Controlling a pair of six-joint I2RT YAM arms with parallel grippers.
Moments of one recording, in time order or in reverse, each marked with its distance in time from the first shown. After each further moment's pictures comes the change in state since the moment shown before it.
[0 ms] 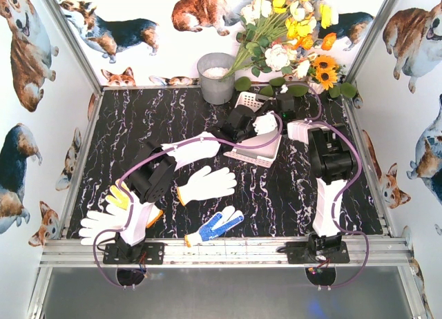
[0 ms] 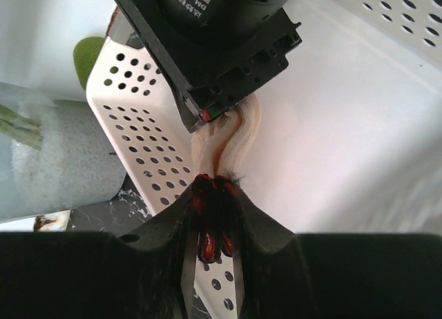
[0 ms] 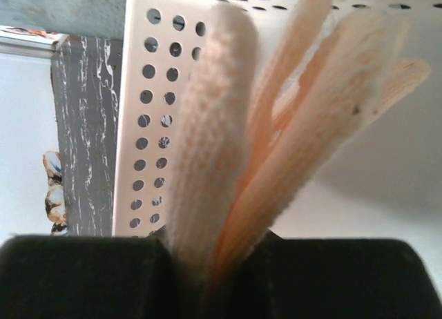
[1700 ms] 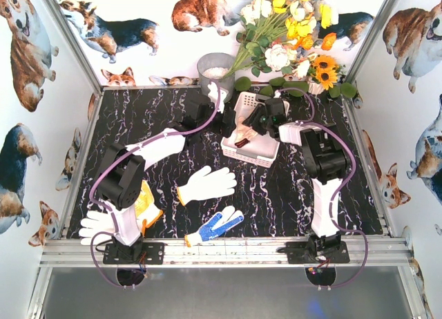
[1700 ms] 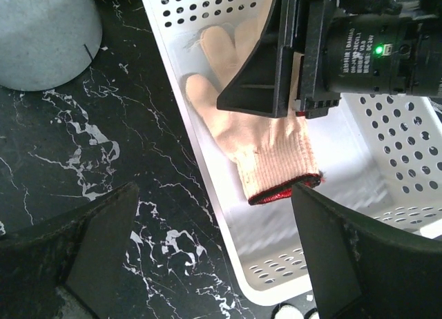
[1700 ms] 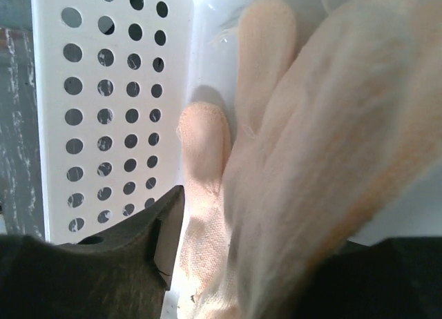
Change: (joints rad) left arm 0.237 -0.248 -0.284 0.133 0.271 -0.713; right arm 0.069 0.036 -0.002 -0.059 0.193 -0.024
